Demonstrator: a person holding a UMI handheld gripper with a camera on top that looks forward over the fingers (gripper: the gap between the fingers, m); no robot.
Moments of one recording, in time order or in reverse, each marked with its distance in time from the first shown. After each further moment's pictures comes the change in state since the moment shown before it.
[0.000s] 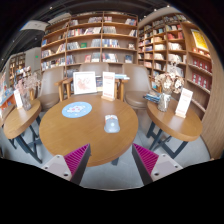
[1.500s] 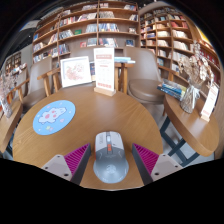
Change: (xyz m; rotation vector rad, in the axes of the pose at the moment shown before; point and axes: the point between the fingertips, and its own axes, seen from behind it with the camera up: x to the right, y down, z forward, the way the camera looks) arm 0.005 -0.034 0.261 -0.129 -0.022 0.032
